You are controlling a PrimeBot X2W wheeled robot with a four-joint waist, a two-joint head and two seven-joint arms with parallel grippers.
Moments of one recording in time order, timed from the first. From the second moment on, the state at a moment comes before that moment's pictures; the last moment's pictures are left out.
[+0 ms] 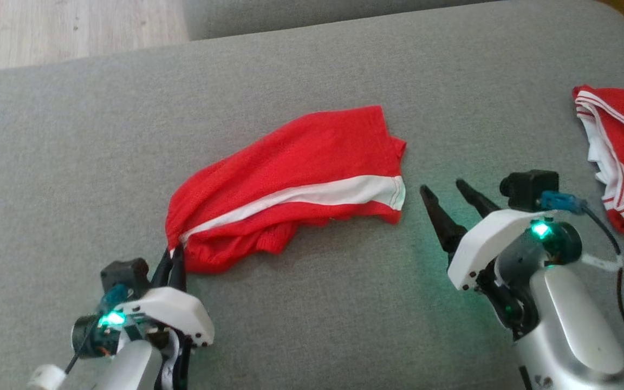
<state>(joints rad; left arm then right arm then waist) -0.22 0.18 -0.39 0.44 -0.53 0.17 0.02 -0.27 -0.07 0.18 0.24 0.33 0.12 0.34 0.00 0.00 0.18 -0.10</state>
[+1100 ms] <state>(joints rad) -0.20 0.20 -0.40 0.35 -0.54 0.15 0.02 -0.58 -0.06 0.45 0.73 0.78 0.12 0.33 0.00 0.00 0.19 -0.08</state>
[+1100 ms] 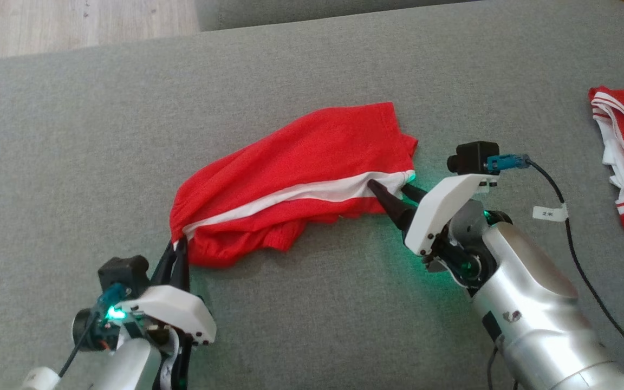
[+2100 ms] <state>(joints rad) -0.22 0.19 -0.25 -0.24 -0.97 0.04 0.13 -0.56 -0.08 0.25 0.16 0.56 0.12 0.35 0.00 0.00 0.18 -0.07</state>
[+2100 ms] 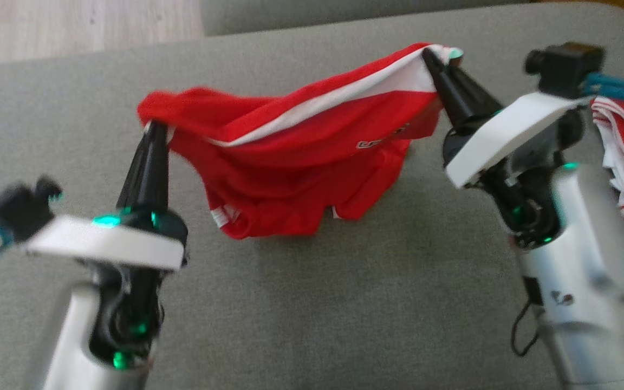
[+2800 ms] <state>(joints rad) -1.05 0.18 -0.18 0.30 -0.87 -0.11 -0.09 -1.23 -0.24 0.42 0.49 0.52 0.12 -0.11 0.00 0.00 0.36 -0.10</state>
